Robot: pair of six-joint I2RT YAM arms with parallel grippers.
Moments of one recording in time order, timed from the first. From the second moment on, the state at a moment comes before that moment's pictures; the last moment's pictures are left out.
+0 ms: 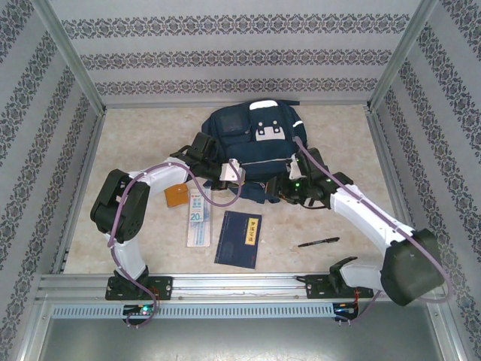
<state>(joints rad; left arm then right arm) -0.44 1.83 1.18 -0.27 0.79 1.11 0.40 1.29 0.85 -0.54 -0.46 0.69</state>
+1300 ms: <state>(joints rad) -0.43 1.80 1.18 -0.30 0.84 1.23 0.14 1.55 1.01 -0.72 -0.37 0.28</state>
